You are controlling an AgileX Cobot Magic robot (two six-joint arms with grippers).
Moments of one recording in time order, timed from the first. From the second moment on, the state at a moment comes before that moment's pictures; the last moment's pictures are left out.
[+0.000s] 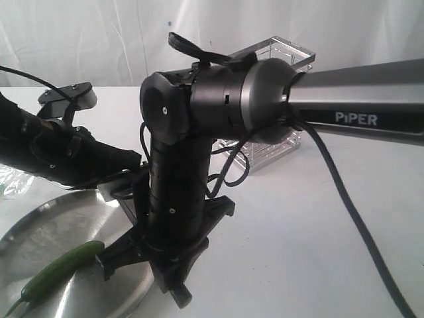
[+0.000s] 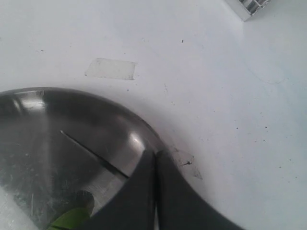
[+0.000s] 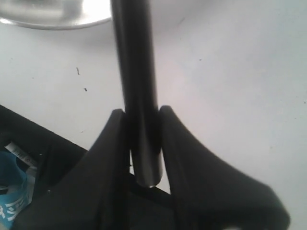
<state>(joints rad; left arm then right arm) -0.30 1.46 -0.85 -0.42 0.49 0.09 0.91 1.90 -1.49 0.27 1.20 0.09</state>
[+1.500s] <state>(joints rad) -0.07 1.47 -0.93 -0.26 0.61 -0.02 1.08 1.74 -1.20 0.01 0.61 0.43</state>
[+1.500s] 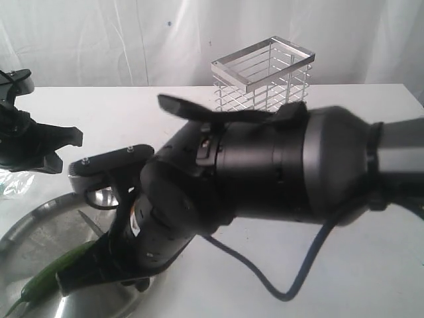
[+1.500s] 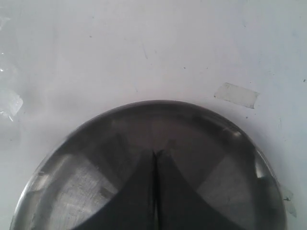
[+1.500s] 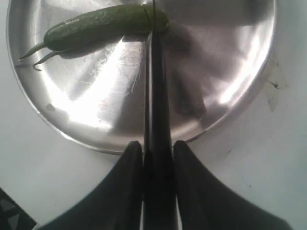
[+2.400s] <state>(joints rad) -0.07 1.47 -0.93 -0.26 0.62 -0.01 1.14 1.76 -1.13 -0.04 0.51 0.51</state>
